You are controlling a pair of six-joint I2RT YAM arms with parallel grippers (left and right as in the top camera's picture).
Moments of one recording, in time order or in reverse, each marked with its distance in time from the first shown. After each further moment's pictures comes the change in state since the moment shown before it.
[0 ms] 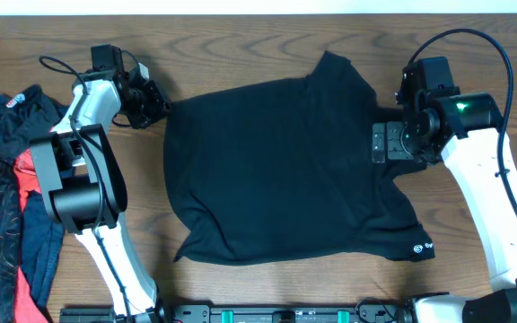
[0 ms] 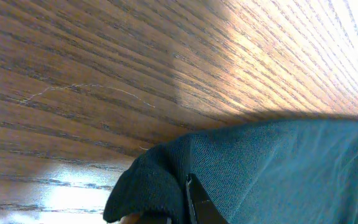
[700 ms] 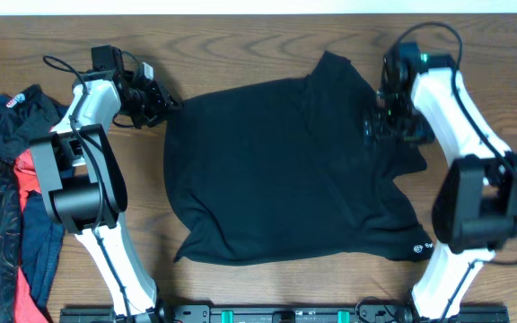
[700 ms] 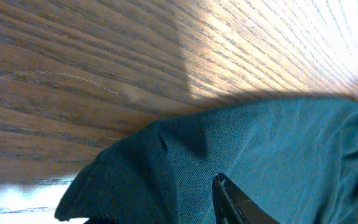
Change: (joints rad) left arm 0.000 0.000 0.000 -0.019 0.083 0.052; right arm -0.063 0.534 0.338 -0.121 -0.057 -0.060
